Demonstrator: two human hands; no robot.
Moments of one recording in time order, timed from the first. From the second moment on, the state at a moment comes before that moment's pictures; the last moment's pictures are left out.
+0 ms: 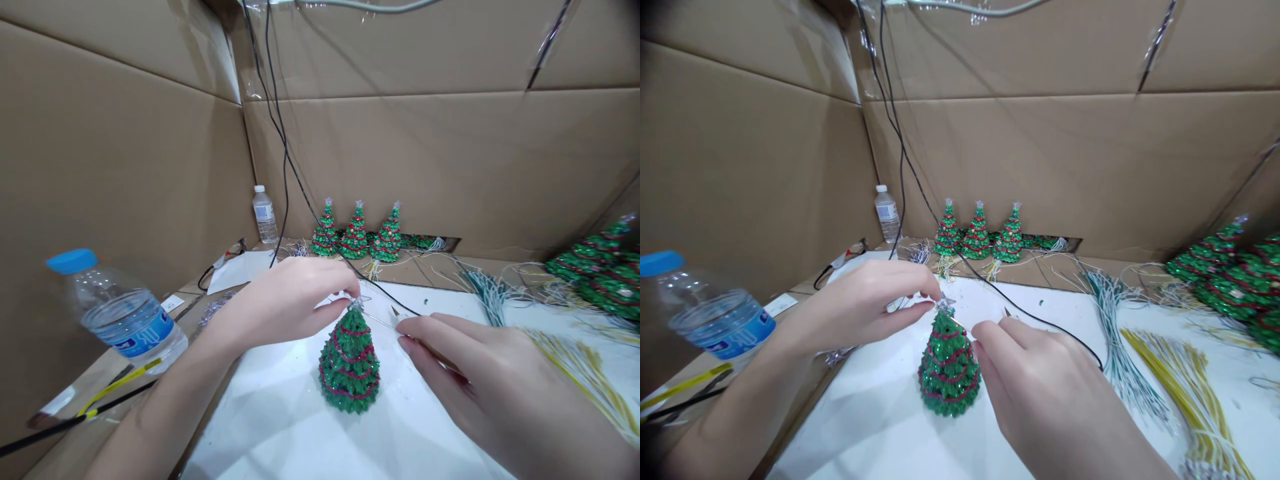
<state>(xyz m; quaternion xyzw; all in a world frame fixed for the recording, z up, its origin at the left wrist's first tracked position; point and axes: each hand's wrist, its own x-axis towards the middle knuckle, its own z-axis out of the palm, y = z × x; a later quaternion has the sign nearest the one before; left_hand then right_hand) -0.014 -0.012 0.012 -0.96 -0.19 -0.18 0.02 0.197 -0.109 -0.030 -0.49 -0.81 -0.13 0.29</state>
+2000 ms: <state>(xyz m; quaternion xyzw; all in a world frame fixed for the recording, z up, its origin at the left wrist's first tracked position) 0.000 -0.025 0.002 -0.96 -0.17 -0.20 0.11 0.203 -0.108 -0.027 -0.49 -0.80 -0.09 0.33</state>
